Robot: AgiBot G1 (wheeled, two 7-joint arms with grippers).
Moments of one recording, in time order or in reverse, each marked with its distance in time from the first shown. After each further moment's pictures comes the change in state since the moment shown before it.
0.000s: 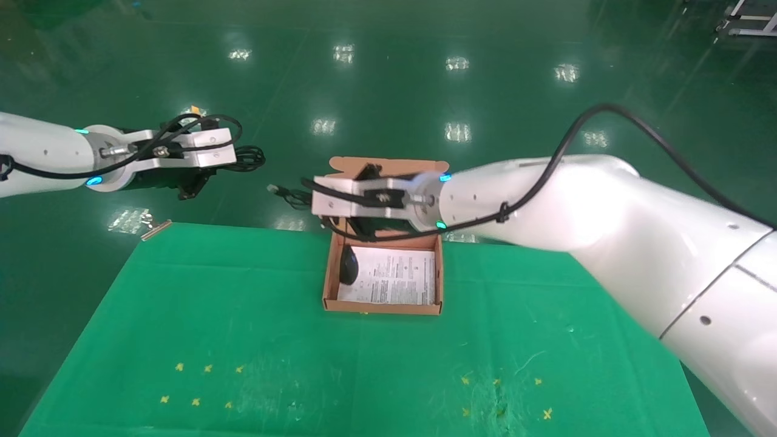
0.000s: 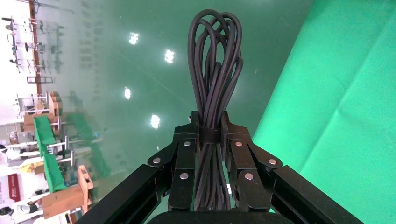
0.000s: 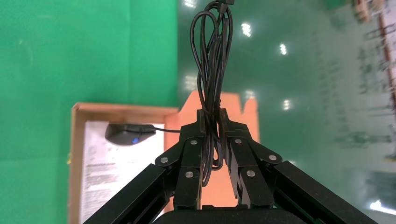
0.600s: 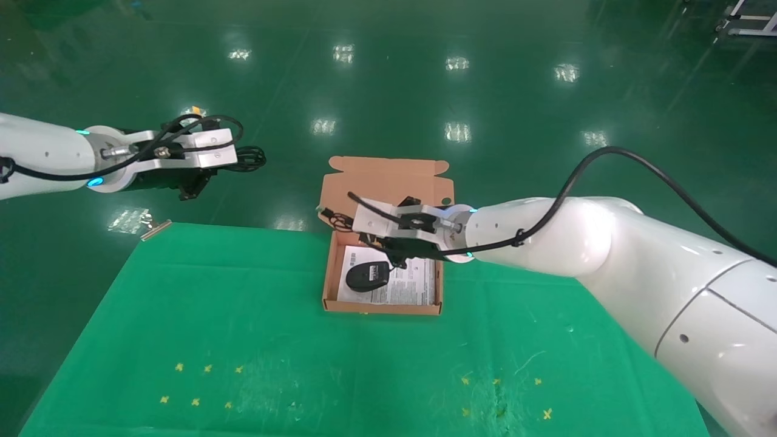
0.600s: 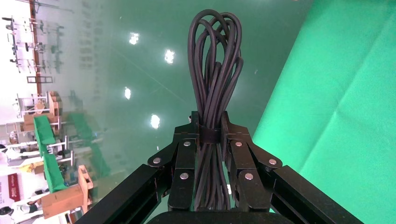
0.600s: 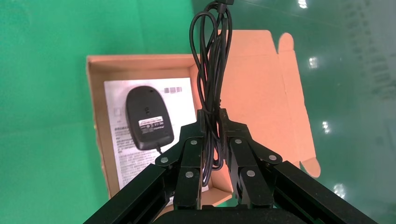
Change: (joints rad) left arm 0.005 -0.005 0.001 -0.019 0.011 0.005 -0.018; right arm -0.047 -0.001 -0.096 -0.122 0.129 0.050 0.037
